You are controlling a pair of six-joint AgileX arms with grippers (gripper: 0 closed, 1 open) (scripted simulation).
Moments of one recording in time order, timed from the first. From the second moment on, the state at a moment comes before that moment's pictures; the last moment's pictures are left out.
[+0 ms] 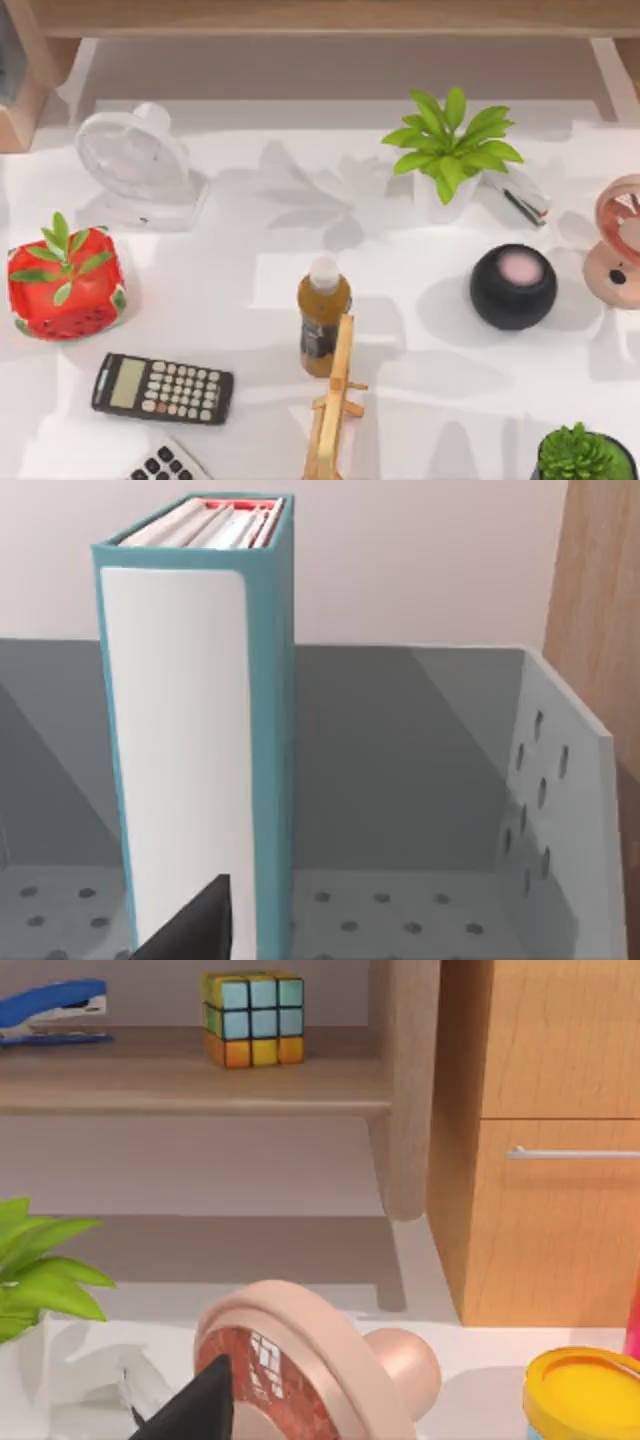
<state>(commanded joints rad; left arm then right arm) 0.33 1.66 1.17 0.48 0.37 0.00 0.00 0.00 0.00 0.00 0.00 0.00</state>
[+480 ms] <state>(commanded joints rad) 0.40 2.02 1.43 0.59 0.44 0.00 0.00 0.00 0.00 0.00 0.00 0.00</state>
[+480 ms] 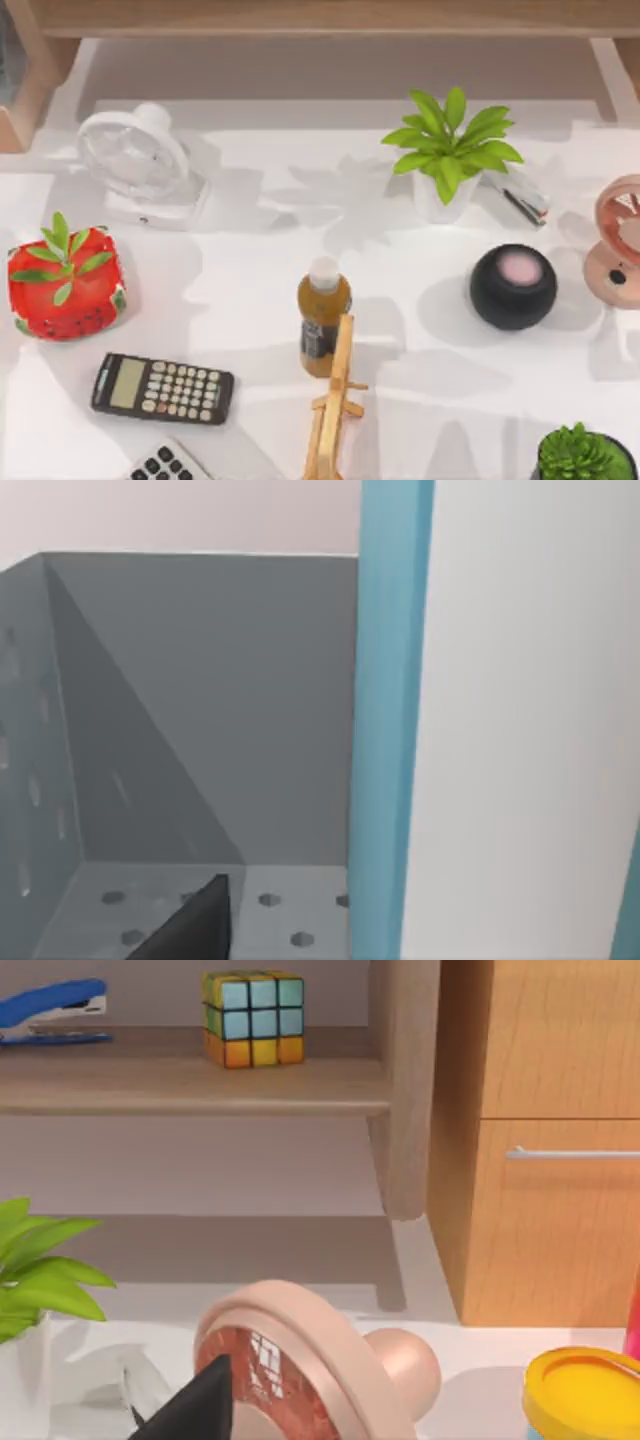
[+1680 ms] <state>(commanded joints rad) 0.38 2.12 1.58 0.54 0.42 0.00 0.00 0.00 0.00 0.00 0.00 0.00</state>
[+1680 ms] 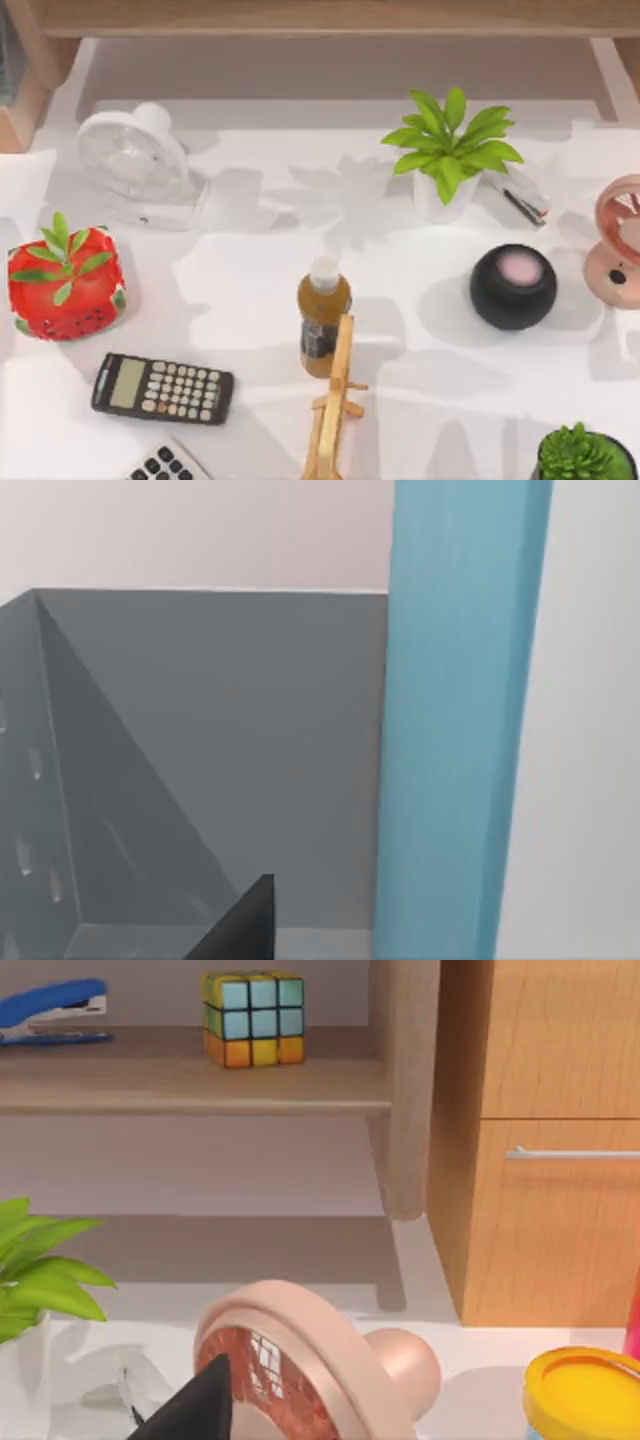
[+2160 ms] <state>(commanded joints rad) 0.38 2.12 1.58 0.54 0.42 0.00 0.00 0.00 0.00 0.00 0.00 0.00</state>
